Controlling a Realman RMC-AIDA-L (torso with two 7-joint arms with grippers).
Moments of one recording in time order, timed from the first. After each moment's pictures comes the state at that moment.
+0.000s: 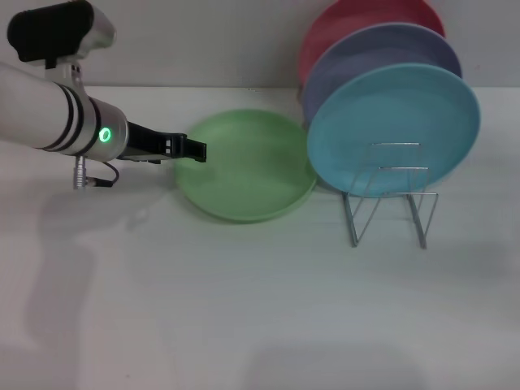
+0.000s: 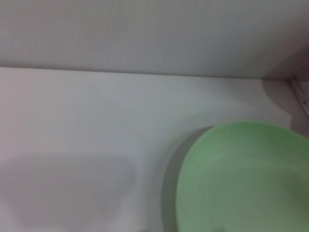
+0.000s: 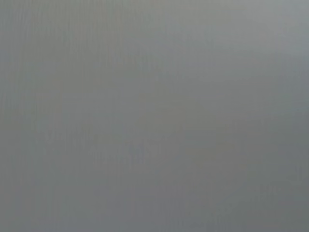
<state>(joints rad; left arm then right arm) -0.80 -2.07 1.29 0.81 -0.63 -0.90 0.23 0.53 1.98 1.09 0.04 -2.01 -1.43 0.17</state>
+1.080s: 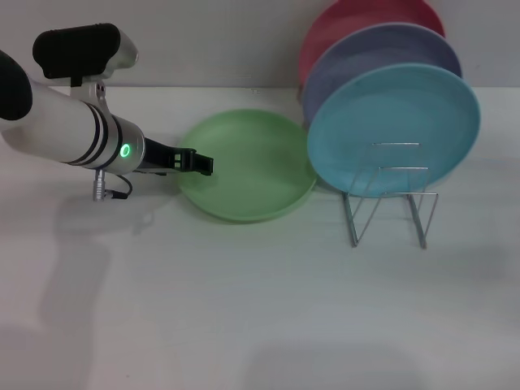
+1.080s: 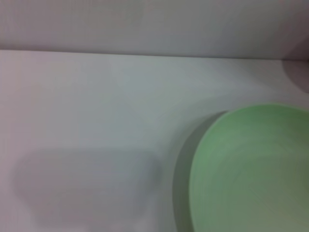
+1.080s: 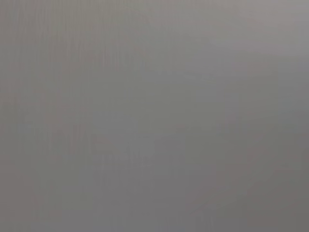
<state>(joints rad) -0.88 -2.07 1.33 0.61 -0.63 -0.75 0.23 0.52 1.98 1.09 0.04 -2.01 -1.44 0.17</state>
